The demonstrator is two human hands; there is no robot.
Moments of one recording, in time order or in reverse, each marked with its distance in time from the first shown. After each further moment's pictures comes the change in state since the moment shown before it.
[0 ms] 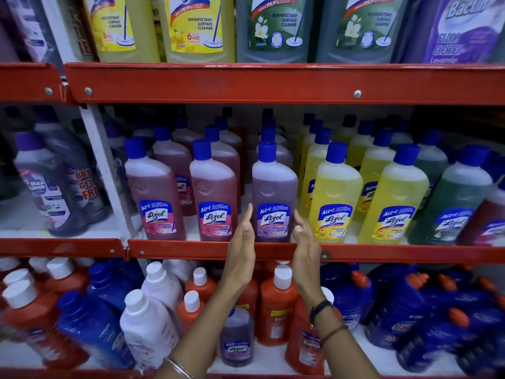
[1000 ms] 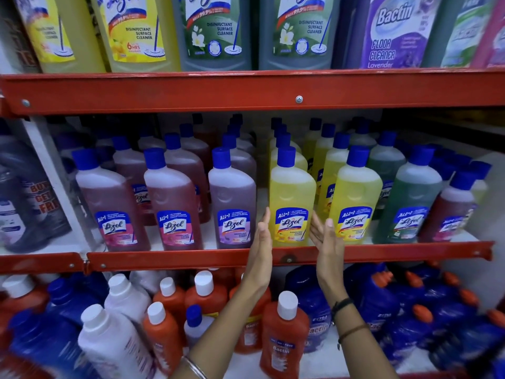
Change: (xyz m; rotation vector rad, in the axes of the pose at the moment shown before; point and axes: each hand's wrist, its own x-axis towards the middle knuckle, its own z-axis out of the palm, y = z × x) left_hand 0.007 0.006 0.104 -0.101 -0.143 -0.112; right_hand 0.038 0.000 -0.104 0.094 0.053 0.032
